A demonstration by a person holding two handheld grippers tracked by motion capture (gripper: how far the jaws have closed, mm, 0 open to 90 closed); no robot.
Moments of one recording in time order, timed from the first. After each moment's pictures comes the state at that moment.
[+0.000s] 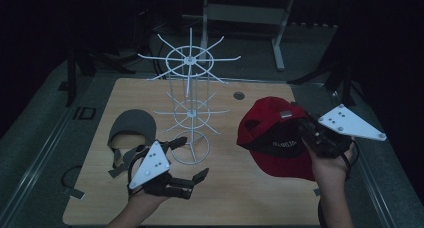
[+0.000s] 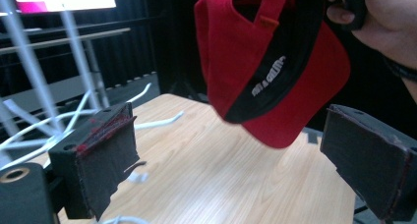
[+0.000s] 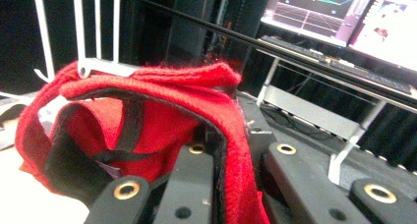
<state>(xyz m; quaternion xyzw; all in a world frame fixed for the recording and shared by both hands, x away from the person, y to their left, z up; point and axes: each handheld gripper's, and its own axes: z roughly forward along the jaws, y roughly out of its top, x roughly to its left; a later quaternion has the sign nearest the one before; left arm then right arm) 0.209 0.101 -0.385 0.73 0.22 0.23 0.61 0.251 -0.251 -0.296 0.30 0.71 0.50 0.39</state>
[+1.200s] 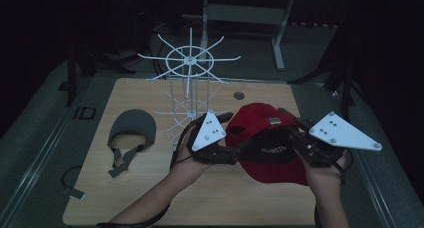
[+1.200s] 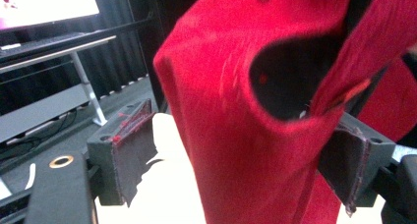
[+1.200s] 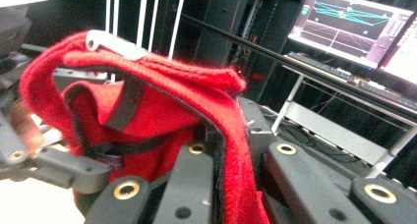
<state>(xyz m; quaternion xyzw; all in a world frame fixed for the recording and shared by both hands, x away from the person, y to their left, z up) 0.263 0.018 -0.352 0.74 0.19 0.25 0.59 0.232 -0.230 -0.291 0.25 0.73 0.52 0.38</state>
